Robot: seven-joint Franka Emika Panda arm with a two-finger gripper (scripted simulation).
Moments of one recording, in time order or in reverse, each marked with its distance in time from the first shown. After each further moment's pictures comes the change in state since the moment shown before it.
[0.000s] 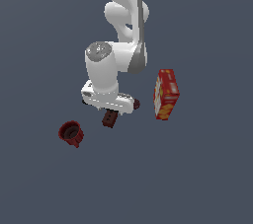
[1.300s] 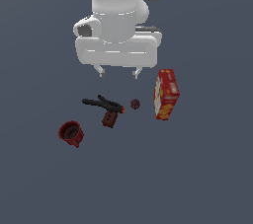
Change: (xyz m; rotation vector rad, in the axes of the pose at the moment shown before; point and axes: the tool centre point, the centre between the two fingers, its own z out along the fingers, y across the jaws) arm 0.007 -0.054 -0.219 0.018 0.076 -0.160
